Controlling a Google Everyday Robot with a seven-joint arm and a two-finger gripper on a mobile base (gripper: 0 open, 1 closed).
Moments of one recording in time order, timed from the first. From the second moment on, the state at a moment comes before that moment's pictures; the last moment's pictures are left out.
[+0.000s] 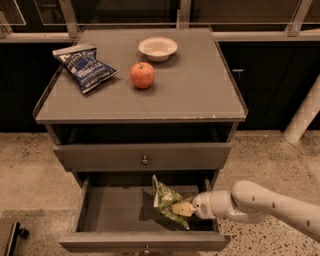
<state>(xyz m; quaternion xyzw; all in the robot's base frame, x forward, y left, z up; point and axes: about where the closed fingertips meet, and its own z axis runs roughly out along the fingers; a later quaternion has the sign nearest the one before) 0.478 -0.085 0.467 -0.23 0.85 0.40 0.24</state>
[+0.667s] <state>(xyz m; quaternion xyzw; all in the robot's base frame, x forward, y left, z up) 0.479 -0.074 0.425 -0.23 0.87 0.38 0.21</state>
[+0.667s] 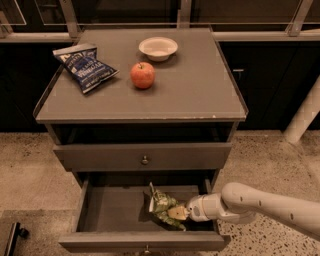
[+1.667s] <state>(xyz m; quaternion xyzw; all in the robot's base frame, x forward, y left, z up) 0.480 -0.073 0.424 -0.23 0.87 0.38 0.21</state>
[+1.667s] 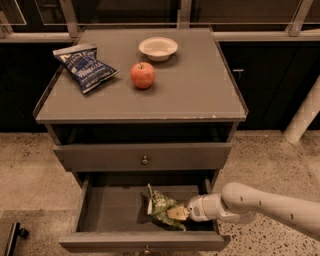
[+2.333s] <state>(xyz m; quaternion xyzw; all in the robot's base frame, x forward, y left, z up) 0.480 -0.073 0.424 -0.23 0.87 0.38 0.21</state>
